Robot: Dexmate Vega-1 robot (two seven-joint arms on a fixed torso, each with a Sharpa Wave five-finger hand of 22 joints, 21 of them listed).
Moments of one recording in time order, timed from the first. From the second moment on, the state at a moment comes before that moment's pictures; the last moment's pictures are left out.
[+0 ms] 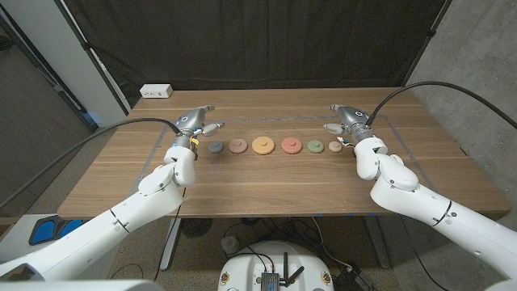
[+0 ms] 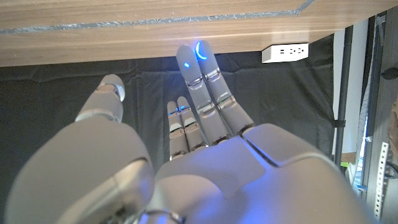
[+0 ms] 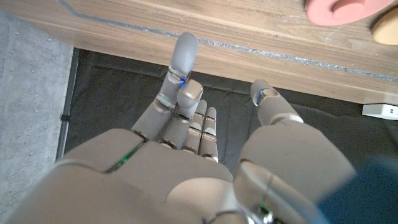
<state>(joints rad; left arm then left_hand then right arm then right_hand) 0.98 0.83 0.54 -2.02 0.46 0.65 0.40 0.63 -0.03 0.41 -0.17 0.24 0.41 -0.01 0.21 0.21 0.40 -0.12 0.22 0.34 0.88 -0.12 1.14 0.58 0.71 -0.07 0.97 0.62 -0.89 -0.86 -0.64 -2.11 -0.54 -0.78 -0.12 0.73 -0.07 0.62 -0.18 0.32 0.34 -0.02 0.22 0.22 0.35 -0.09 0.21 0.54 0.83 -0.10 1.54 1.22 1.00 -0.16 1.16 0.48</state>
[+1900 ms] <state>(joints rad) 0.92 0.88 0.57 -2.03 0.39 0.65 0.29 0.66 -0.02 0.38 -0.16 0.24 0.41 0.02 0.21 0.21 0.41 -0.10 0.22 0.35 0.89 -0.11 1.20 0.56 0.71 -0.07 1.01 0.59 -0.67 -0.93 -0.82 -2.10 -0.56 -0.83 0.25 0.73 -0.11 0.59 -0.17 0.31 0.23 0.01 0.20 0.23 0.24 -0.07 0.18 0.54 0.77 -0.08 1.51 1.21 0.94 -0.14 1.18 0.43</state>
